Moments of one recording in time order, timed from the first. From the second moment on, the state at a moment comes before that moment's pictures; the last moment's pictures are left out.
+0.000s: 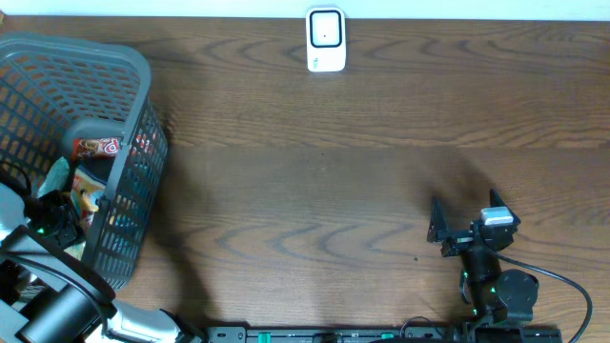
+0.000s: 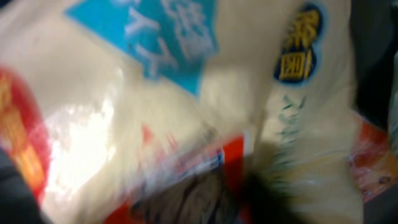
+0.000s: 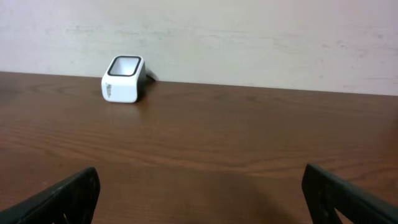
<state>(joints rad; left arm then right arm) 0.83 1.77 1.21 -1.01 0.07 -1.25 -0.03 0.01 0.01 -0.06 -0.14 -0.01</state>
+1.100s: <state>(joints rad) 0.83 0.91 1.27 -0.78 0.31 -1.03 -0.03 0.01 0.01 -0.06 -0.14 -0.01</state>
